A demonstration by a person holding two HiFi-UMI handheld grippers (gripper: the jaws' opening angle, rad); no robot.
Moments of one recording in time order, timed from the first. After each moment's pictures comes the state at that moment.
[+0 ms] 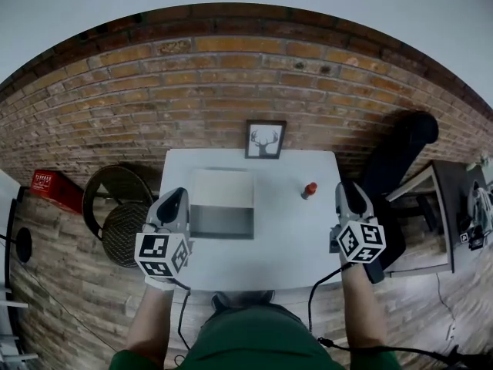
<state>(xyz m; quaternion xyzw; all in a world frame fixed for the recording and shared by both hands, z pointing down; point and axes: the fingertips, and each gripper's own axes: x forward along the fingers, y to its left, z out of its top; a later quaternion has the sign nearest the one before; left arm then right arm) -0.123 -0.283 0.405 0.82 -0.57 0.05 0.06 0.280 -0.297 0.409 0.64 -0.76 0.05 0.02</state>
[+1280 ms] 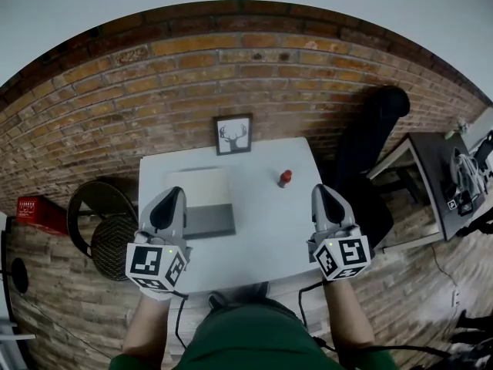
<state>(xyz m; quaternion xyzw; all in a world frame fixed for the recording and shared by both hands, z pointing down) -0.054 -0.265 0.354 0.87 -0.50 0.00 0.02 0.240 -0.225 0.361 0.63 -0.77 0.00 0.01</state>
